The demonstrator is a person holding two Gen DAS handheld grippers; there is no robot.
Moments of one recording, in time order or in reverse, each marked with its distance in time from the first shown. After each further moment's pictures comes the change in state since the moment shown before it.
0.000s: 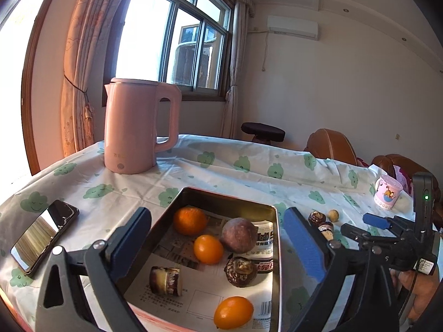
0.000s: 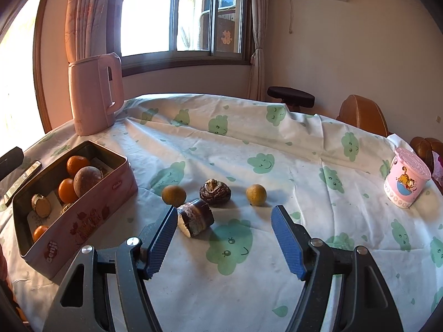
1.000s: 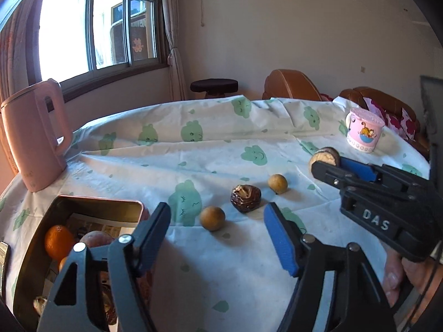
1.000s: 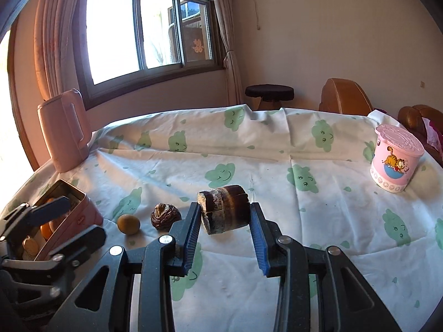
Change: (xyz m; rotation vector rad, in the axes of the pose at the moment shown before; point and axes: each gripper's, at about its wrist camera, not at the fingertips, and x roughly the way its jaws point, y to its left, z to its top) left arm 0.101 -0.149 -0.011 0.274 0.251 -0.138; right arm 0.006 -0.067 0.009 0.185 -0.059 -0.039
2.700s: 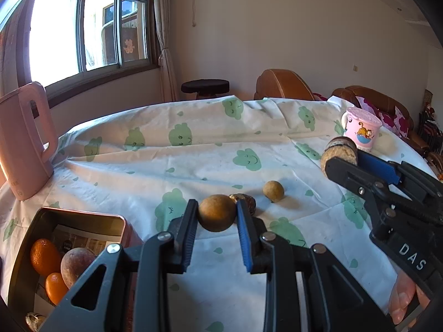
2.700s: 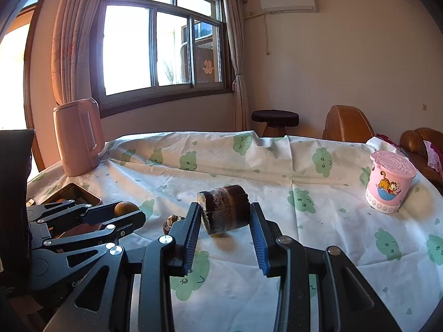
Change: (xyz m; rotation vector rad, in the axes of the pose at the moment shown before) left arm 0.009 0.000 0.005 0.002 -0.031 -0.057; right arm -0.028 0.013 -0.006 -0.071 -0.132 0.006
